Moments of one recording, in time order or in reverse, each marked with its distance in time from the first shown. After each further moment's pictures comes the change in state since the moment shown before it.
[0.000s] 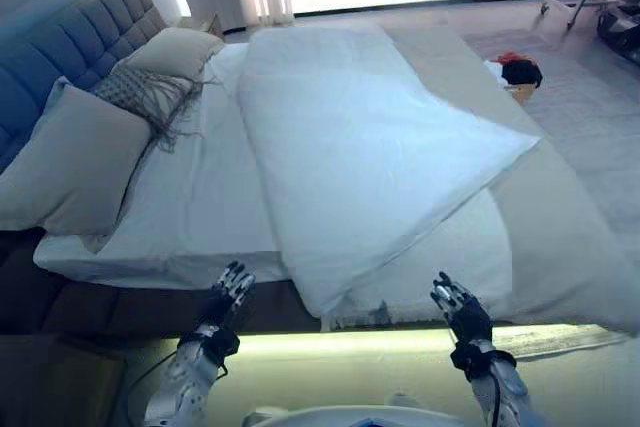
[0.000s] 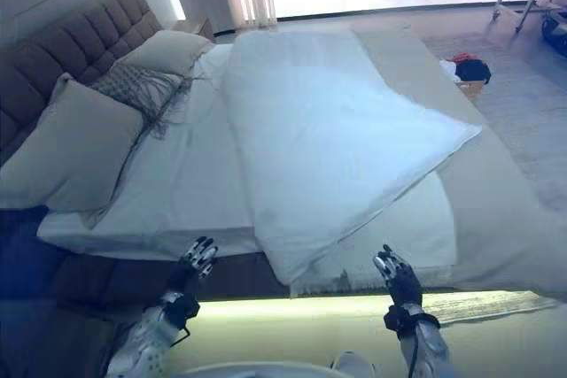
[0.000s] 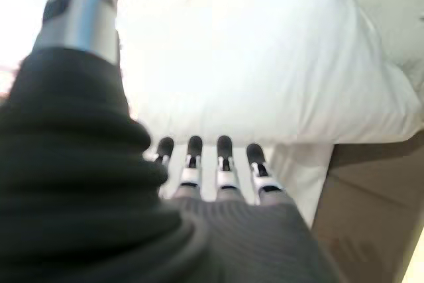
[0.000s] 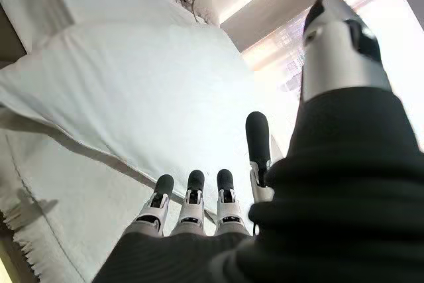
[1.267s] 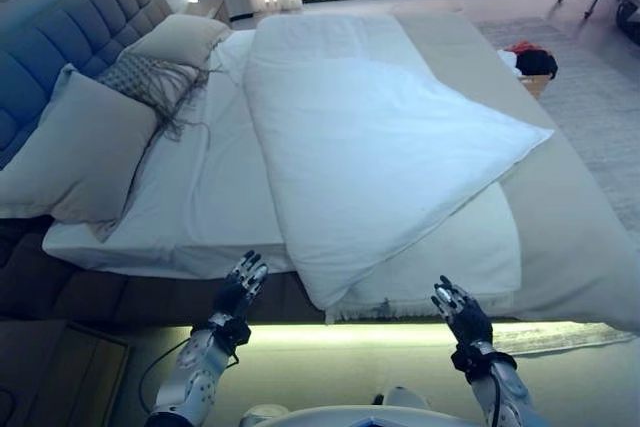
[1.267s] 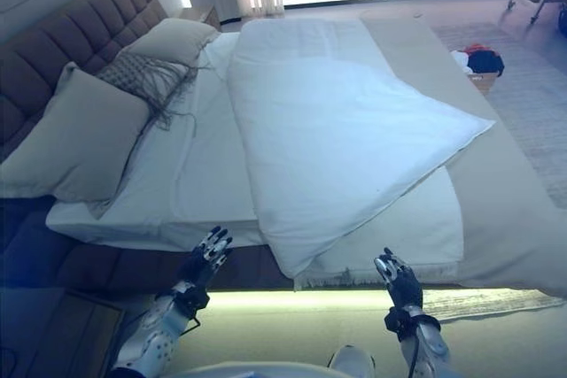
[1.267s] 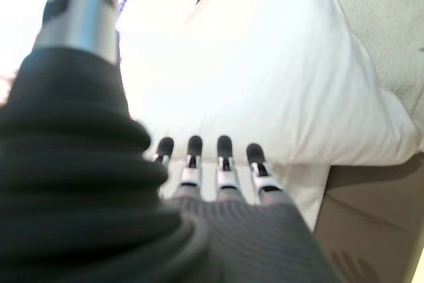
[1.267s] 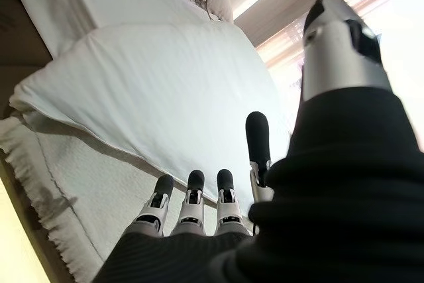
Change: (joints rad) left arm -0.063 -0.001 -0.052 0.007 -0.040 0.006 -0.036; right arm -0.015 0.016 -0.011 0.041 0.025 0.018 0.001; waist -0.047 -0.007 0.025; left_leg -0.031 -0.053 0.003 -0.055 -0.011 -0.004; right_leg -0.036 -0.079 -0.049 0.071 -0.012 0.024
